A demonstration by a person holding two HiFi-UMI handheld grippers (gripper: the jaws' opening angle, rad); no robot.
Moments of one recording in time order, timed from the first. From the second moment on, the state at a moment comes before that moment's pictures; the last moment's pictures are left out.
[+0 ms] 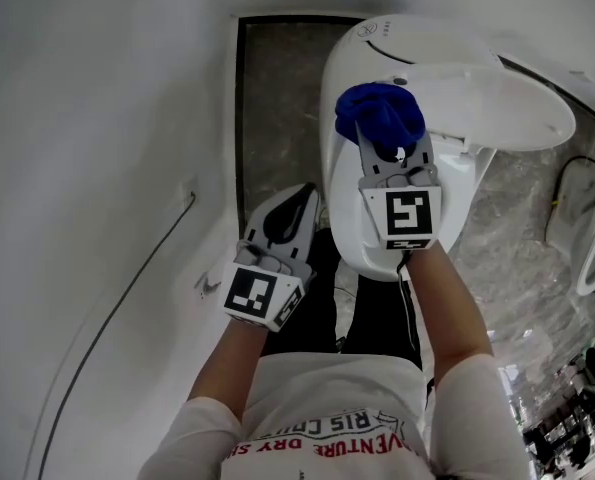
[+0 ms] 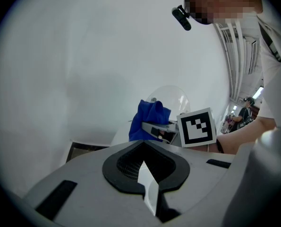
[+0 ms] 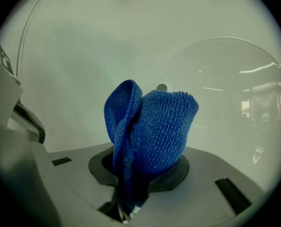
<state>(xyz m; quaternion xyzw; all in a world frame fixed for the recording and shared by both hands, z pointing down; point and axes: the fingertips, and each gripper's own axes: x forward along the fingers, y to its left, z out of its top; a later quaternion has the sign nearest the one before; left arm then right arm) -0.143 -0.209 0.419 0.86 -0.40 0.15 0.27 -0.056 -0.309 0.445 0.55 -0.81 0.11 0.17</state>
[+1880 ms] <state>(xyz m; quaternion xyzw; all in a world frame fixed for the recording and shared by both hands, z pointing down) 0.063 -0.127 0.440 0.87 -0.36 0.17 0.28 0.274 -0.219 0.460 0.71 -0.65 0.15 0.22</state>
